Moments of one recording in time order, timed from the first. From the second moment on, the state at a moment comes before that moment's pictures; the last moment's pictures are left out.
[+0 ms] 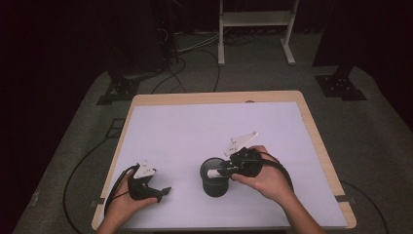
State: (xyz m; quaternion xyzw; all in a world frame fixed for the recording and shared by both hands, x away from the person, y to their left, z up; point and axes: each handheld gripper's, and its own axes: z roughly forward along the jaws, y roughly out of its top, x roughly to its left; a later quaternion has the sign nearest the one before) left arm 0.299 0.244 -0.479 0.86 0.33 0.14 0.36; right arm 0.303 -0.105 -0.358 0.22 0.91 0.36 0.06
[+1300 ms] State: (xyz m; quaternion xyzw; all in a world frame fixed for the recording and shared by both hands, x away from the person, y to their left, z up) left arm 0.299 0.244 -0.480 0.86 0.33 0.14 0.36; right arm 0.319 -0.140 -0.367 0.25 0.88 0.39 0.12
